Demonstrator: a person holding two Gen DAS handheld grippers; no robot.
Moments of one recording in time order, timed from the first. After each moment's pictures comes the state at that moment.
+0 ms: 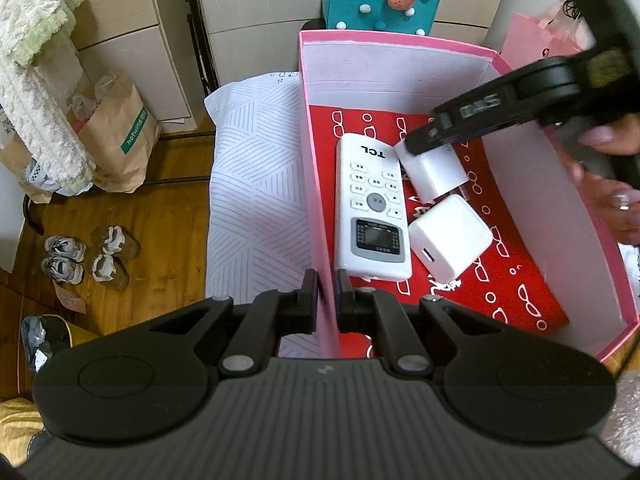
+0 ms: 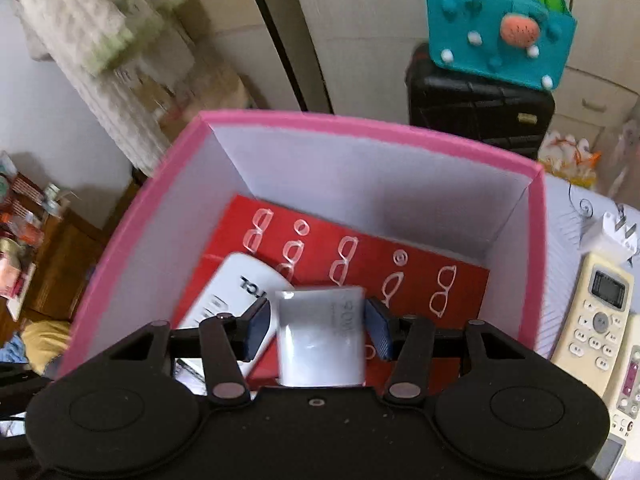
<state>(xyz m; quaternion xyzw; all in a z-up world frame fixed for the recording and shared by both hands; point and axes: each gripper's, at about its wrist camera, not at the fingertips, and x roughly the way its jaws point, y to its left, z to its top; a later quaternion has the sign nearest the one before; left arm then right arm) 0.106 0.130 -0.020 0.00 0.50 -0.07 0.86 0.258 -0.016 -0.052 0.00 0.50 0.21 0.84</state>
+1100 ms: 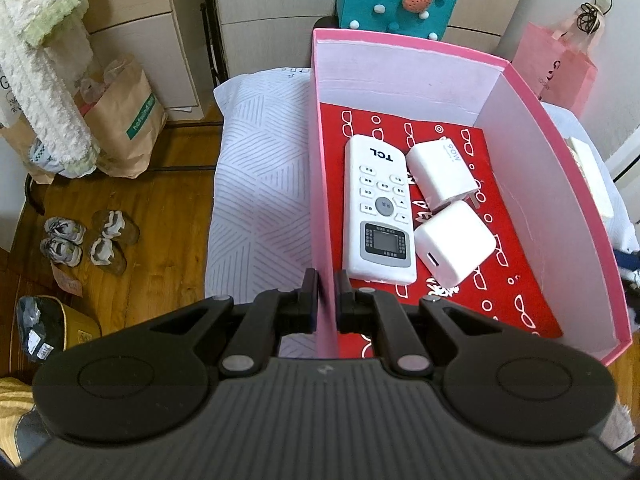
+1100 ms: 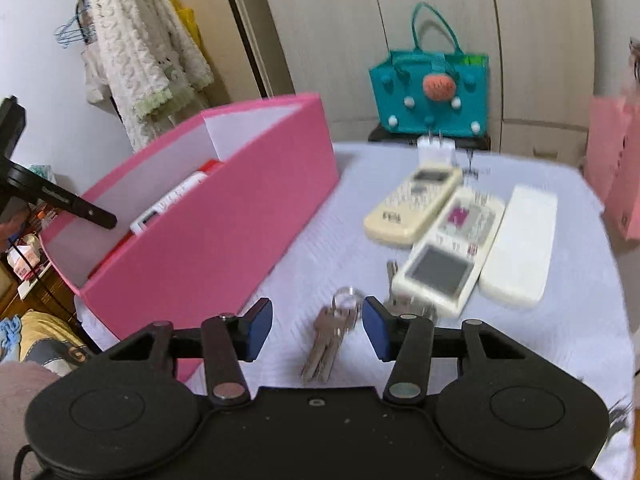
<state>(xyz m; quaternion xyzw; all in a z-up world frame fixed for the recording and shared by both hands) 0.106 0.131 -0.019 -0.03 0.51 -0.05 0.86 0.094 -0.203 -0.095 0.02 0.36 0.23 0.90</state>
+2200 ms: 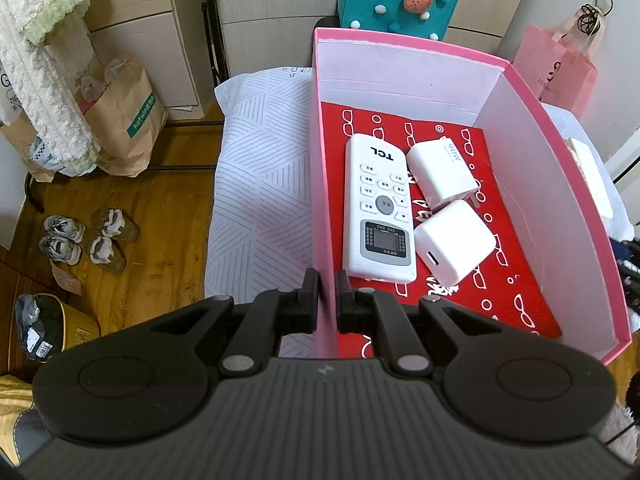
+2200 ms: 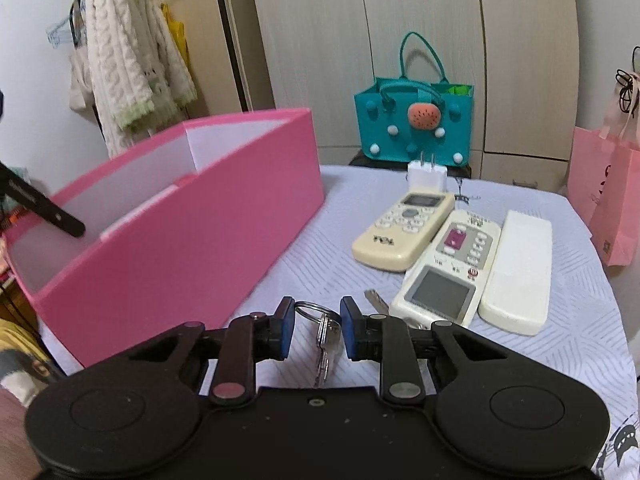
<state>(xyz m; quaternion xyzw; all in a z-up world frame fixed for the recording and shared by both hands) 0.105 0.134 -0.019 -0.03 0.51 -0.05 0.86 0.094 -0.184 -0.095 0.00 0.30 0.20 0.93</state>
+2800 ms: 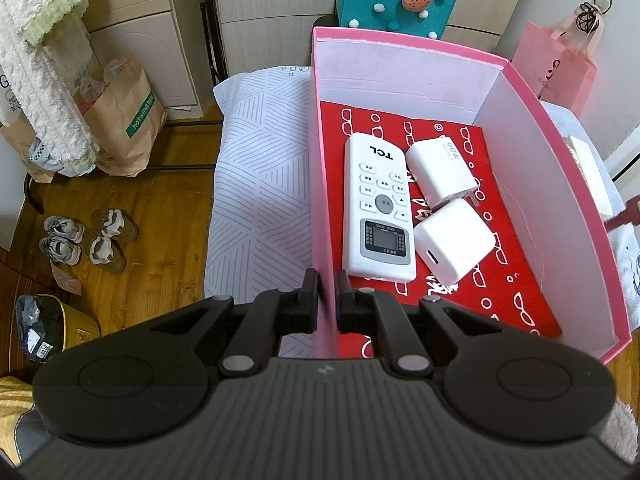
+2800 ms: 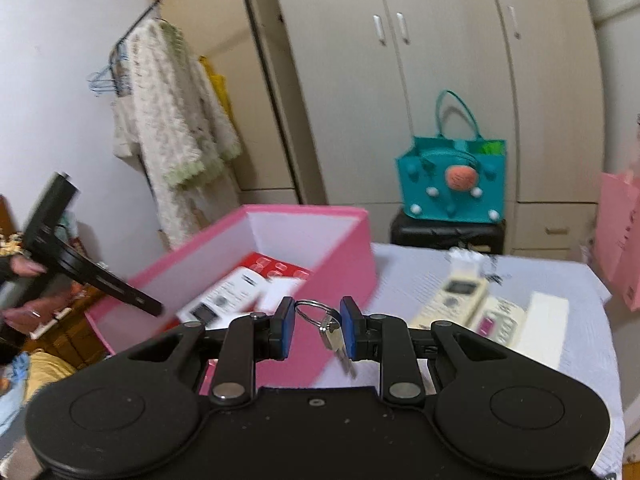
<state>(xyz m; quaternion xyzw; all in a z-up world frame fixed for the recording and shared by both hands) 0.104 0.133 -0.019 -0.03 0.51 -0.05 0.86 0.079 -0.170 -0.017 0.03 0.24 0.27 0.93</state>
